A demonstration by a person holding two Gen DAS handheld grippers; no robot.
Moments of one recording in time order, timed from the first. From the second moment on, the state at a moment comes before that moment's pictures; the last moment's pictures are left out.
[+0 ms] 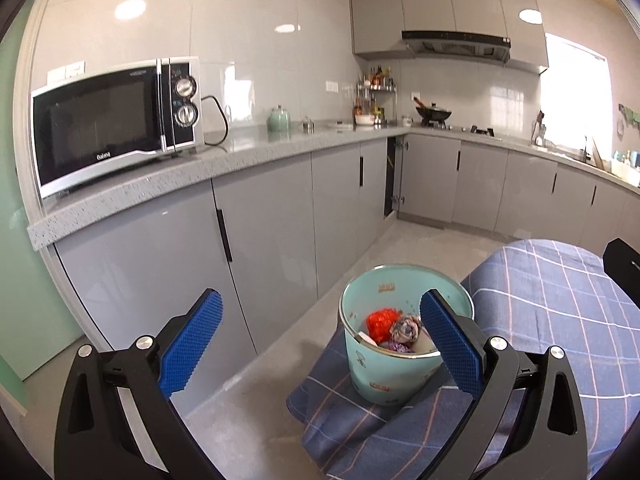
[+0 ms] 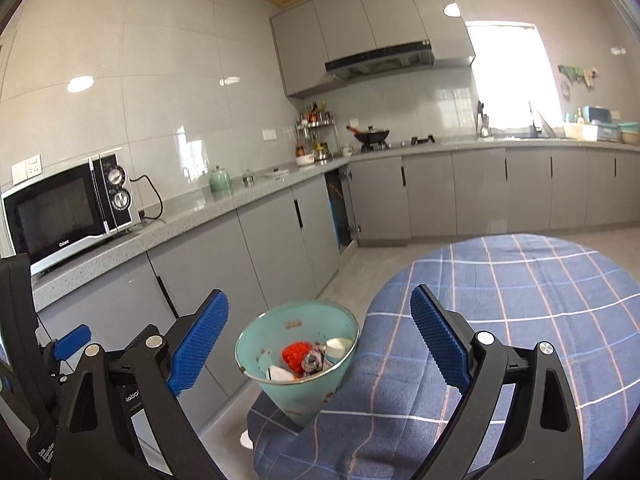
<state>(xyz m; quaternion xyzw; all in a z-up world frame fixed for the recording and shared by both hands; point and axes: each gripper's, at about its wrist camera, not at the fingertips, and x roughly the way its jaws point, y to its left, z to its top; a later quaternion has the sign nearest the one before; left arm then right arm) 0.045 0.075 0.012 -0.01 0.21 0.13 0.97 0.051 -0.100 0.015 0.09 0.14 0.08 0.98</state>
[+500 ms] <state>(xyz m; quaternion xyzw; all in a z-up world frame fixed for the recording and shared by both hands) 0.029 0.082 0.022 -0.02 0.18 0.13 0.98 0.040 -0.098 0.017 0.09 0.13 0.07 0.98</state>
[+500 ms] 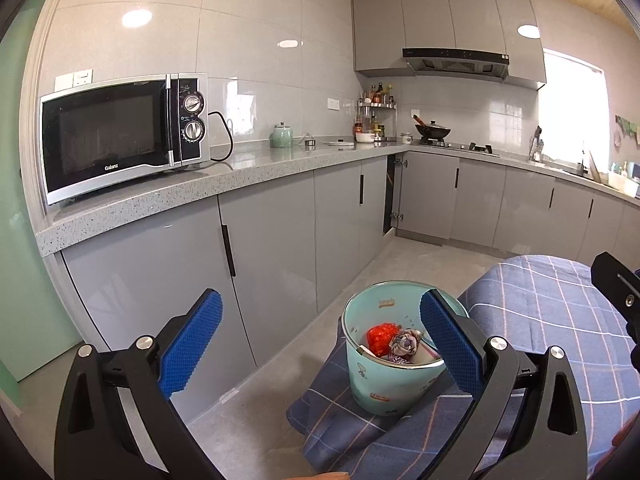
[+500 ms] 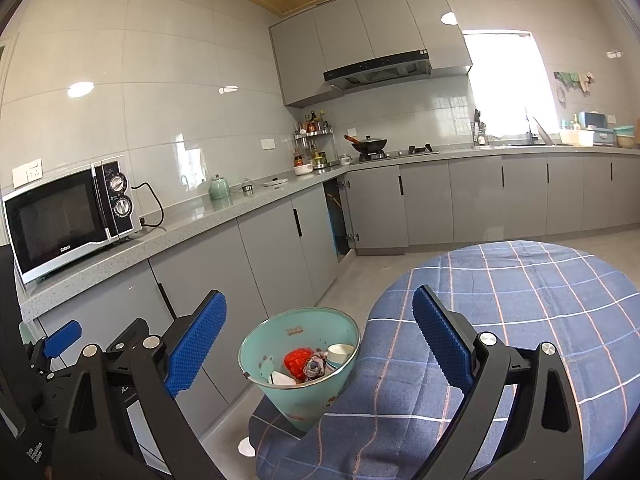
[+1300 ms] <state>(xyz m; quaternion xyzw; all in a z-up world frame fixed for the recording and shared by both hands) 0.026 0.081 0.022 -0.01 0.18 0.12 0.98 0.039 -0.101 0.015 0.09 0.14 0.07 0.98</state>
